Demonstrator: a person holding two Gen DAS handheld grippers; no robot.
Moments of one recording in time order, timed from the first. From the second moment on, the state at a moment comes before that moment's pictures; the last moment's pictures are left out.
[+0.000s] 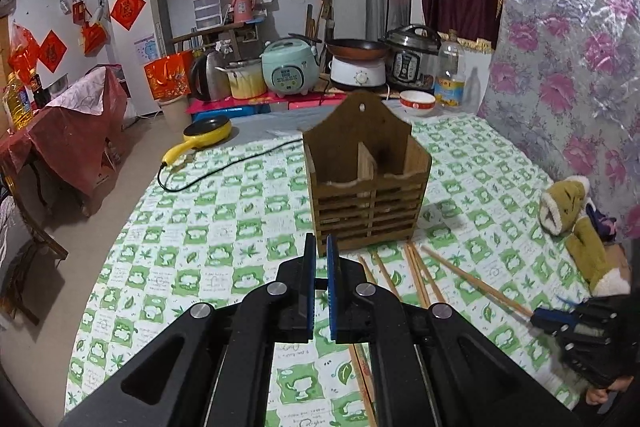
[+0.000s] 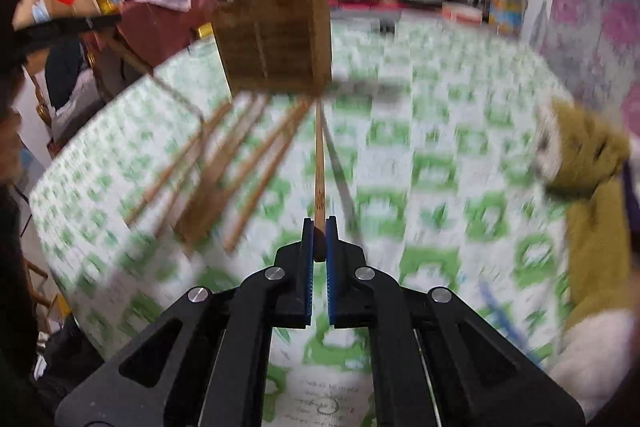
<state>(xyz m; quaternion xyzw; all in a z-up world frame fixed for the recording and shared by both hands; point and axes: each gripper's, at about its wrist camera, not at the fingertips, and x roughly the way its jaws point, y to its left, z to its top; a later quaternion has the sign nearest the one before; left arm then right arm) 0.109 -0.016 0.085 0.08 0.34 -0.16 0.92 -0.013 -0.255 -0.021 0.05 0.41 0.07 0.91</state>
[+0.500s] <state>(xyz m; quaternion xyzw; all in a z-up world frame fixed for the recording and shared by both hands) 0.126 -0.052 0.177 0.06 0.26 -0.19 0.94 0.040 -0.248 0.133 0.06 0.23 0.08 0.97</state>
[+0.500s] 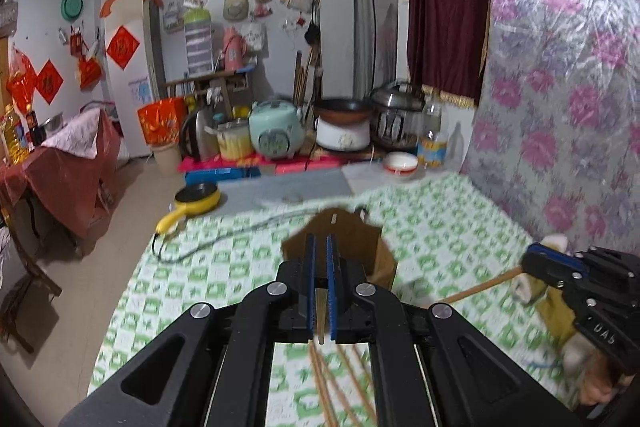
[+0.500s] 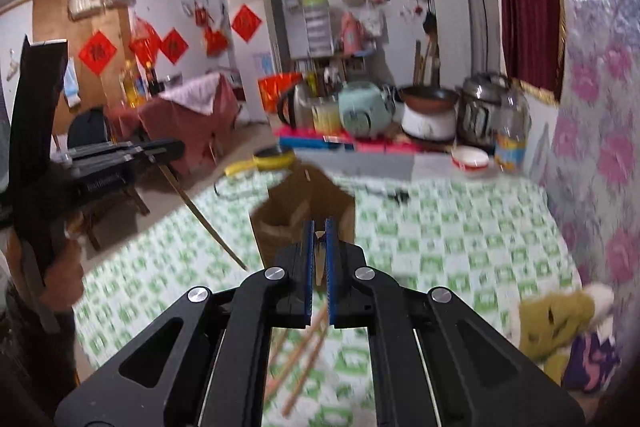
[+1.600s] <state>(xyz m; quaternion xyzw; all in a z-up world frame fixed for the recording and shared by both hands) 0.214 -0.049 0.116 0.01 0.29 -0.13 0.95 0.139 -0.228 0.113 0.07 0.26 0.06 0.96</state>
